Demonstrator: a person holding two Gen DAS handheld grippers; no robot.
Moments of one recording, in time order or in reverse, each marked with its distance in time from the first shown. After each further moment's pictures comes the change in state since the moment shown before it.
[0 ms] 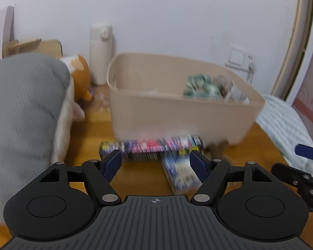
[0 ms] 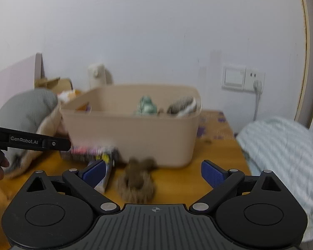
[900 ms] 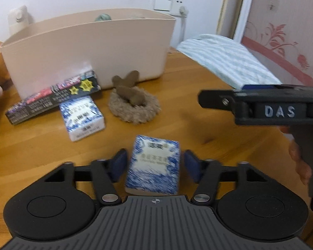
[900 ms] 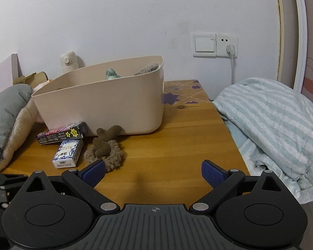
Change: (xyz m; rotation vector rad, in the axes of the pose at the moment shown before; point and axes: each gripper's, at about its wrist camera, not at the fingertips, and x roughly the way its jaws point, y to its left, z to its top) left arm 0.030 -0.097 -0.071 0.235 0.138 -0.193; right arm 0.007 -0.041 -0.037 0.138 0.075 -0.062
